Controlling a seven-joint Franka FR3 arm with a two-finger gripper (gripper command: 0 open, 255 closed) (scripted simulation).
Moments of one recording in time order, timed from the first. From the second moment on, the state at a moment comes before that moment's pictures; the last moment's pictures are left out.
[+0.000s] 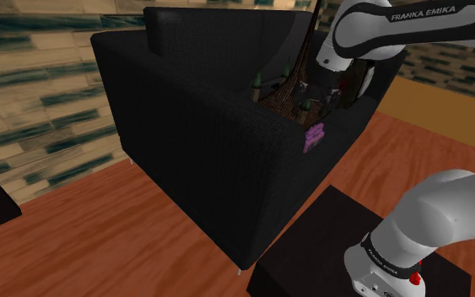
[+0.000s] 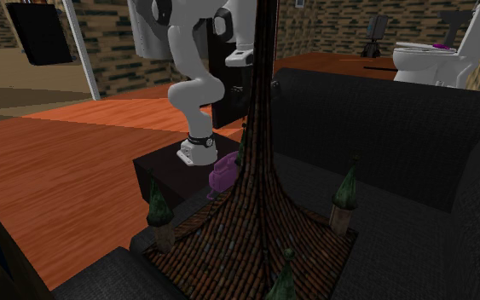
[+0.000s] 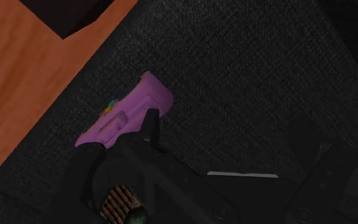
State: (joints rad) arm -0.24 -0.57 0.01 -2.46 0.10 1.97 0.47
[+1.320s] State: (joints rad) arm -0.50 -0.34 0.05 -2.54 0.00 2.28 1.07
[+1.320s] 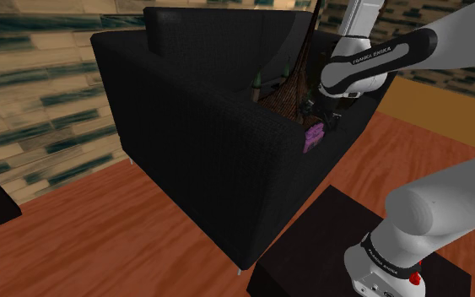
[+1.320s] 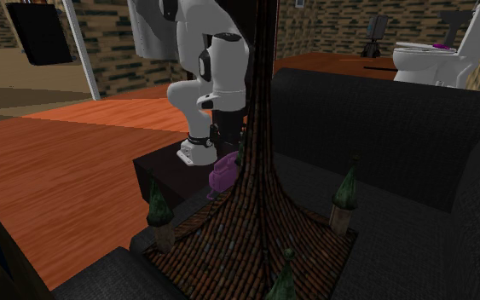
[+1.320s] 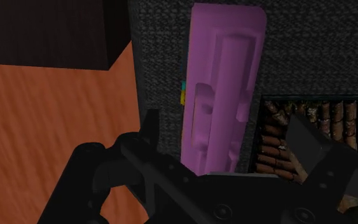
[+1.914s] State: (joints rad) arm -0.50 -0.32 0.05 -2.55 -0.01 2.29 1.07
